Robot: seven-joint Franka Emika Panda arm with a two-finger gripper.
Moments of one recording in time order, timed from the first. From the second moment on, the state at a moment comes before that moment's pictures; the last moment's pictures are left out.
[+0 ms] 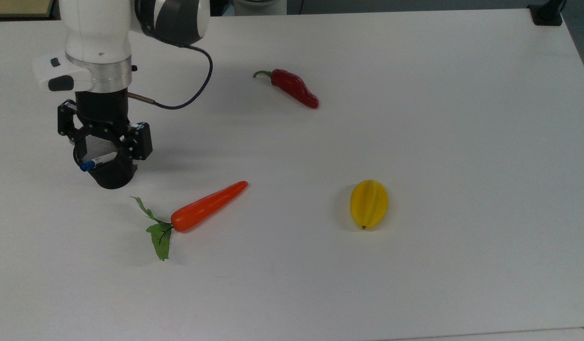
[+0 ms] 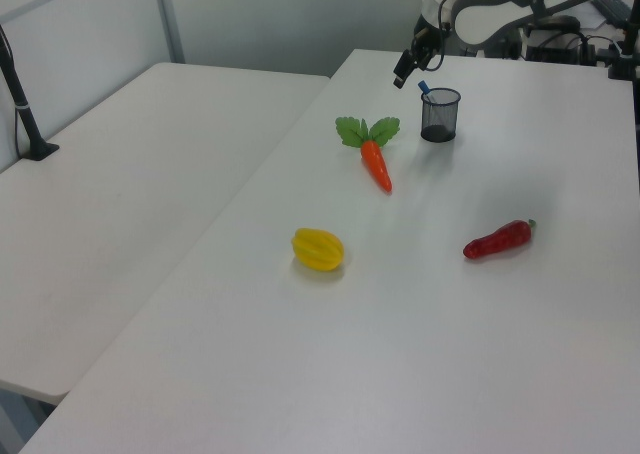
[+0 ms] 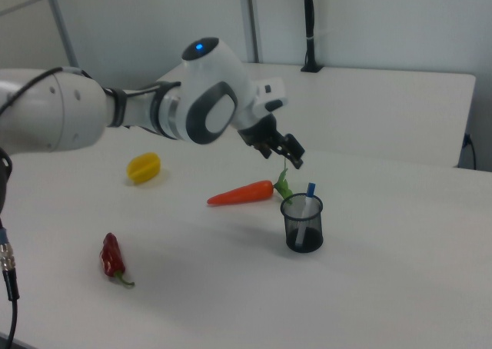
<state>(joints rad) -0.11 0.43 -0.09 -1.58 -0.09 2.49 0.06</state>
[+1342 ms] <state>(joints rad) 0.20 0.07 -0.08 -1.65 -0.10 1.69 0.07</state>
